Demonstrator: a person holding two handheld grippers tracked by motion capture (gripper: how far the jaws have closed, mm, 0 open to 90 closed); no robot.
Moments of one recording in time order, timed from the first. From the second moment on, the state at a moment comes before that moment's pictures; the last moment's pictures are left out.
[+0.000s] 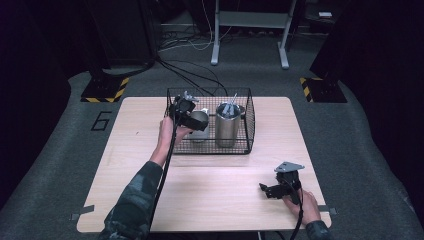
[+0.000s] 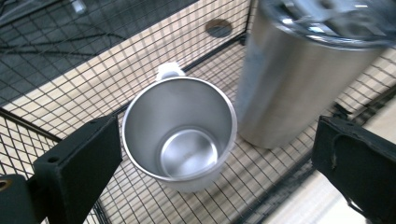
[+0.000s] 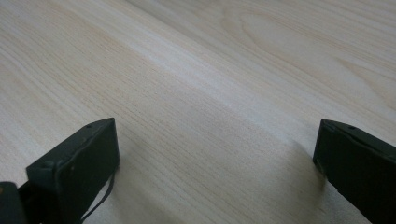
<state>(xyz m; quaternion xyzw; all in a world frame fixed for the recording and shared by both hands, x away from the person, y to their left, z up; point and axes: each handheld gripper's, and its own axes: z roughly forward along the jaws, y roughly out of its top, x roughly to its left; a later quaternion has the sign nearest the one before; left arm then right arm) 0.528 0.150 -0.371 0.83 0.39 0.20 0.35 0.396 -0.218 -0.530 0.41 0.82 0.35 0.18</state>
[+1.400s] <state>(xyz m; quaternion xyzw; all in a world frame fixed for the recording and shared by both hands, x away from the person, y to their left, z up) 0.368 0.245 -0.443 0.80 0.41 0.26 0.35 0.395 -0.217 -0.530 0.42 0.82 0.35 0.18</state>
